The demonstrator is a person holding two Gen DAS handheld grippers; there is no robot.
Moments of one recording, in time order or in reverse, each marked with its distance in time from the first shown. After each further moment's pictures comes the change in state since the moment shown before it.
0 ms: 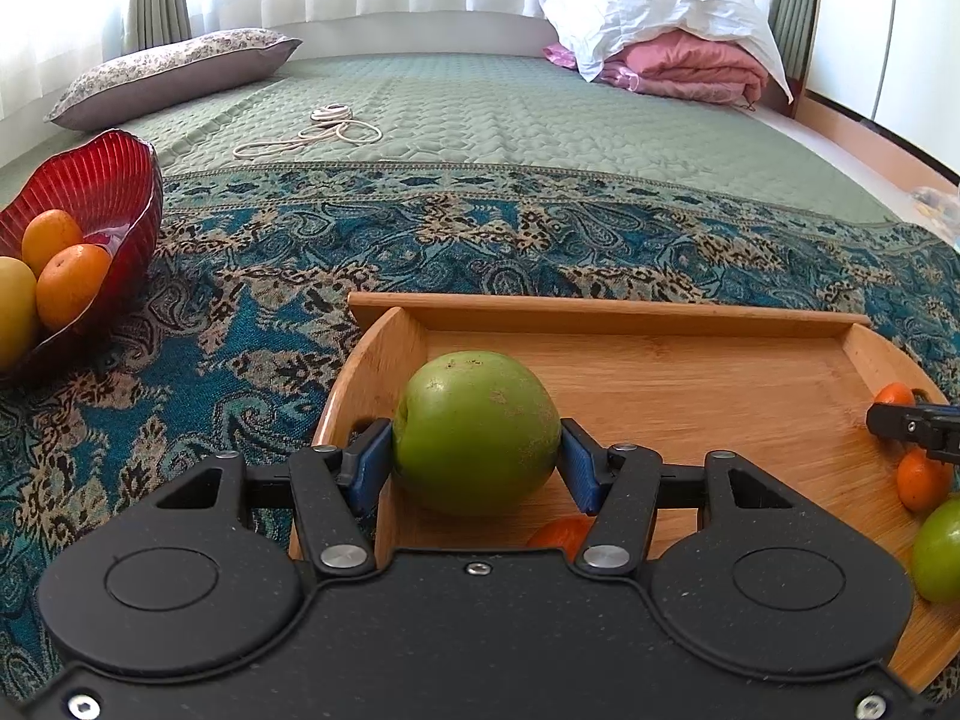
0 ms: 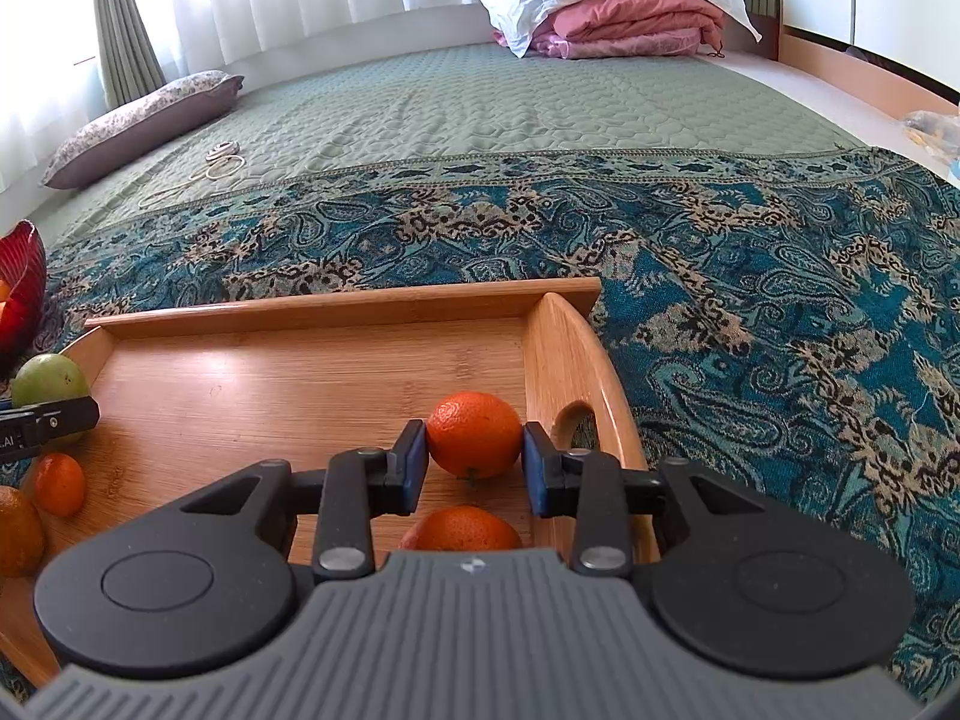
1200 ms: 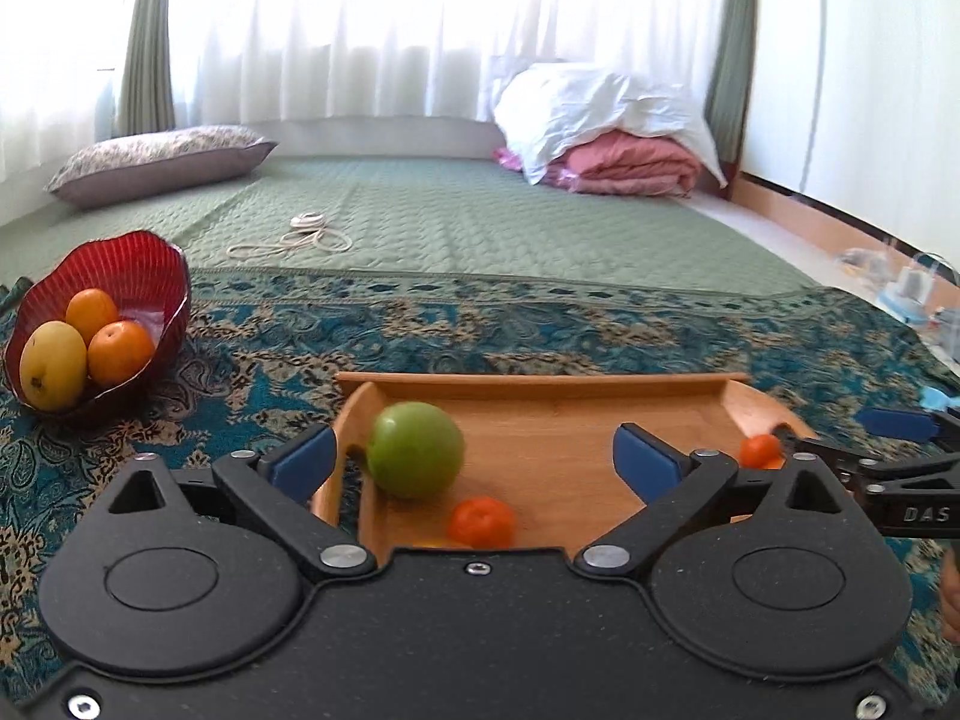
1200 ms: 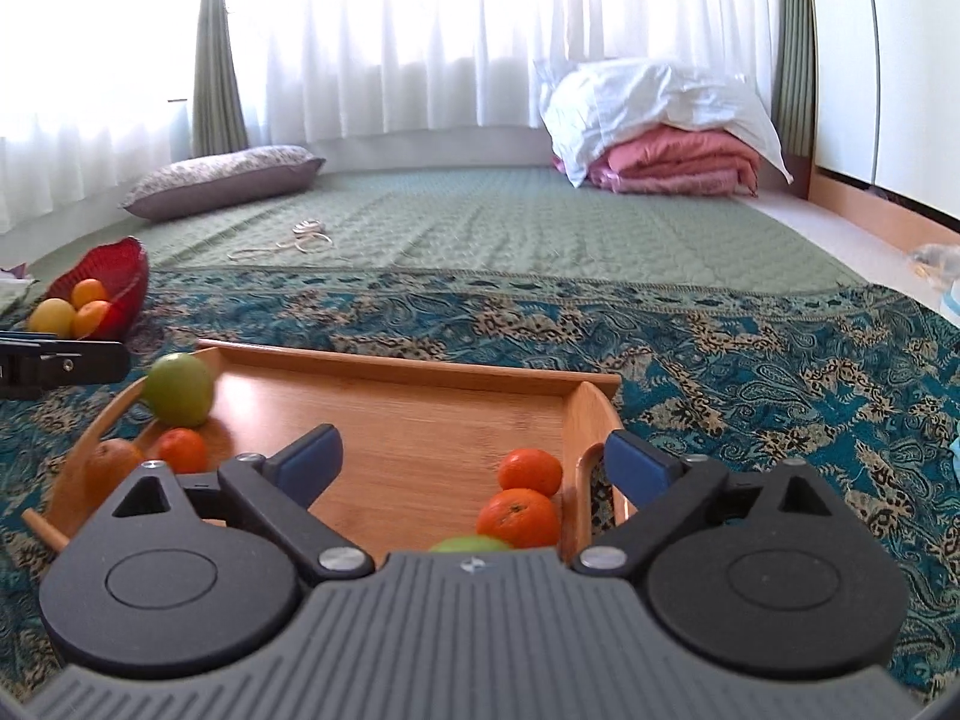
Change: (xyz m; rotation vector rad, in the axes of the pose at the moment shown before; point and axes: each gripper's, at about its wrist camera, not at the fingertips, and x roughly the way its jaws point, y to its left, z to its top) left arm -0.125 -0.012 -0.023 0.024 -0.215 -0.102; right arm -0.102 0.027 -0.036 -0.155 -0.256 0.059
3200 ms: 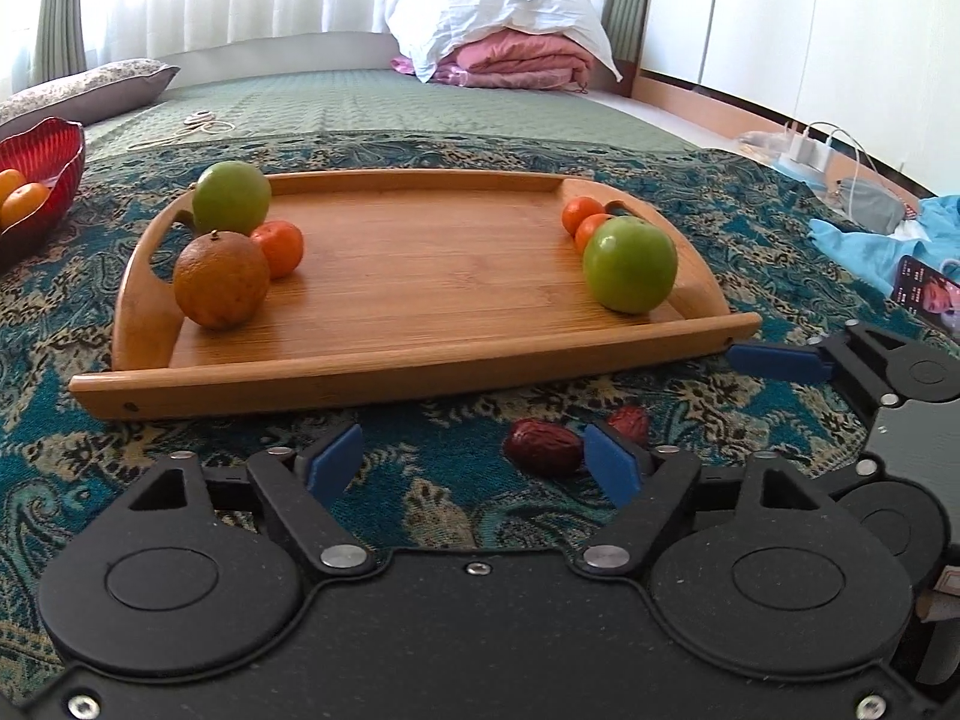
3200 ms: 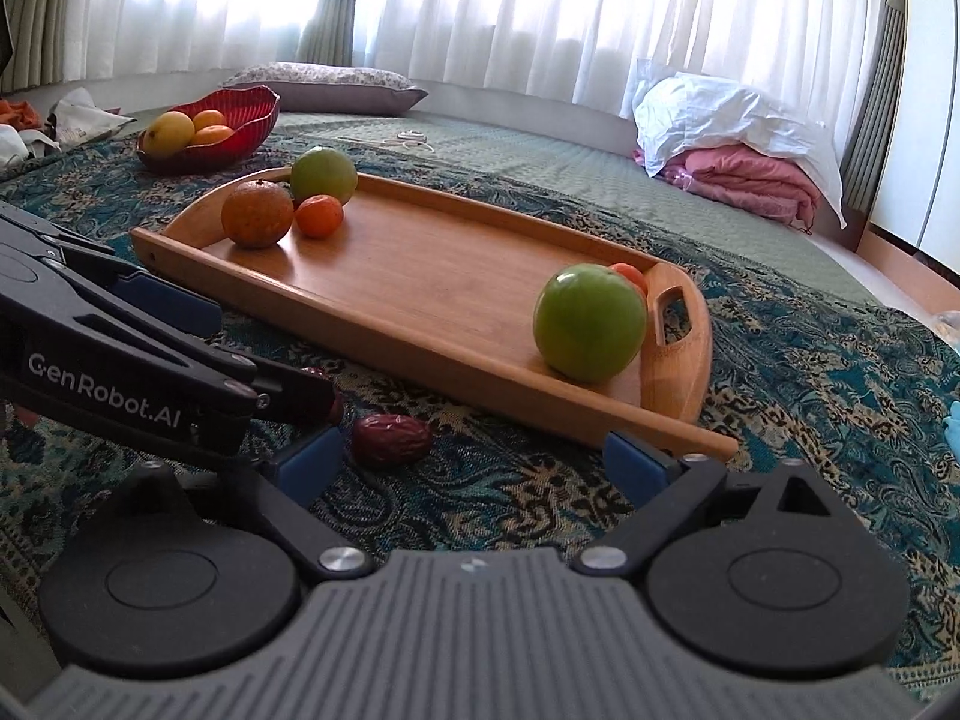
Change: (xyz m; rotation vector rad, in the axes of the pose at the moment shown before) left arm -0.040 -0.085 -0.127 0.073 0.162 -0.154; right arm -0.061 0.047 -0.117 -0.259 0.052 0.057
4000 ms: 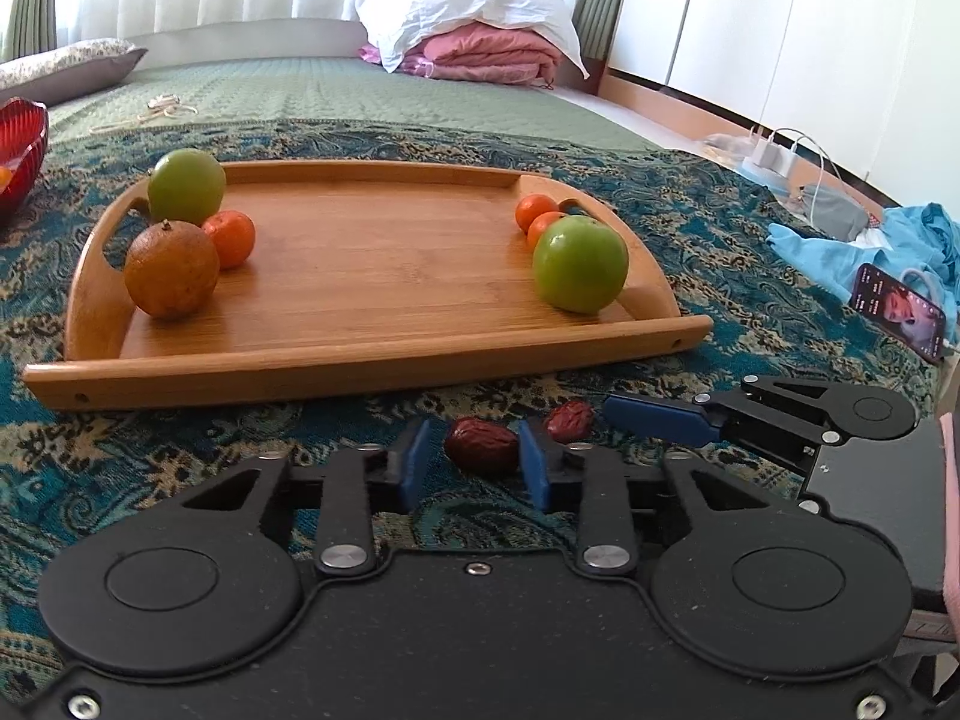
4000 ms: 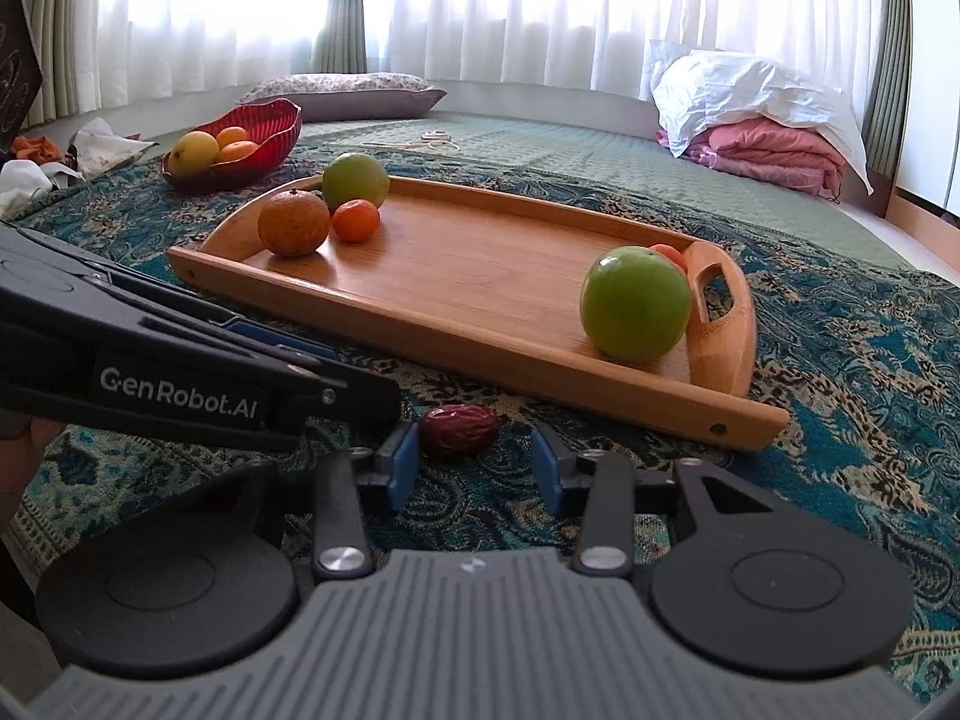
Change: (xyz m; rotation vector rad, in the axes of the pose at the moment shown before) left arm -0.002 -0.005 0.001 -0.020 0.012 -0.080; right arm -0.002 0.006 -0.001 0.077 0.009 0.082
